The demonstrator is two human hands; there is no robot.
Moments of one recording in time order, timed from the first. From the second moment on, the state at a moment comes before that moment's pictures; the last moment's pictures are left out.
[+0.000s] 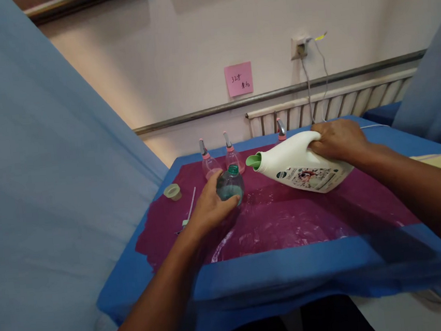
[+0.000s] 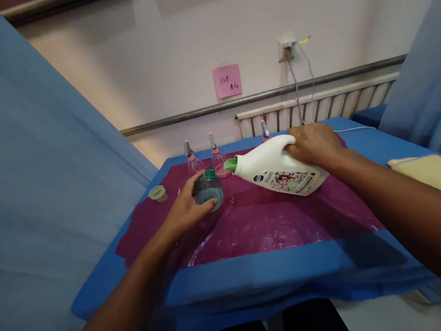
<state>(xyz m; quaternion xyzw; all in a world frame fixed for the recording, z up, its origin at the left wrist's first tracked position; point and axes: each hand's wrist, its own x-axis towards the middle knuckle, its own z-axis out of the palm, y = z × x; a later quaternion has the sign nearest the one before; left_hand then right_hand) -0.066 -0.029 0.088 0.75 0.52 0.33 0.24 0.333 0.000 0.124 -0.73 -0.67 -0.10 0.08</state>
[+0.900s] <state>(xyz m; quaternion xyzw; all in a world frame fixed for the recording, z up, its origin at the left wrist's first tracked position) -0.076 -0.031 0.145 0.87 0.49 0.04 -0.07 0.303 -0.002 0.138 -0.69 -0.71 -0.11 0.06</state>
